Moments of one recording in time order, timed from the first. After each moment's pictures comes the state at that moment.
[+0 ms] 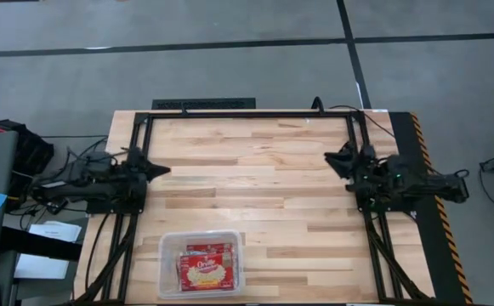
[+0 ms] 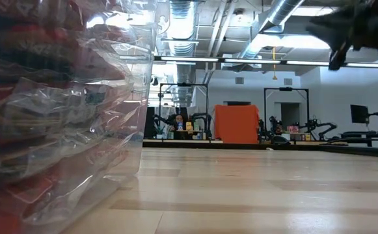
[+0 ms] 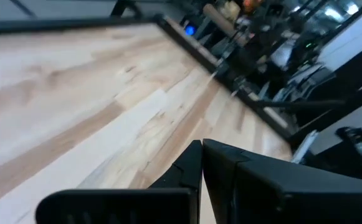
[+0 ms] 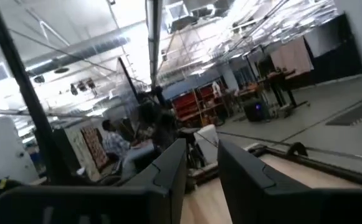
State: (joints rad) left arm 0.03 0.00 0.42 -0.57 -0.21 -0.67; right arm -0.06 0.00 0.06 0.29 0.18 0.37
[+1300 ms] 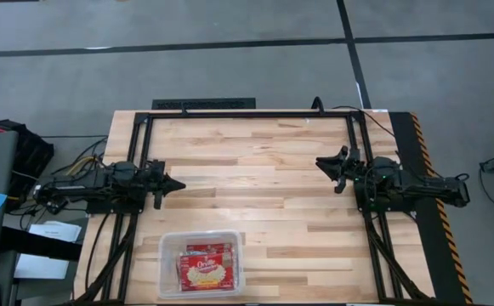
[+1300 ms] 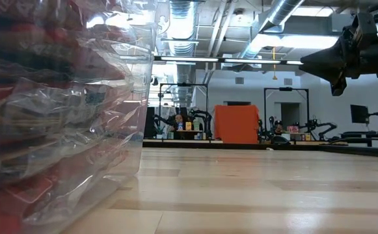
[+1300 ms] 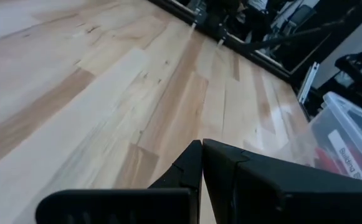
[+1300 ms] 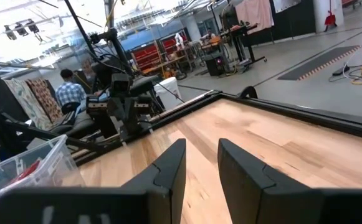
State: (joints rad) left arm 0.03 0.01 0.10 -0.30 -0.04 -0.49; right arm -0.12 0.01 0.01 0.05 0.21 0.37
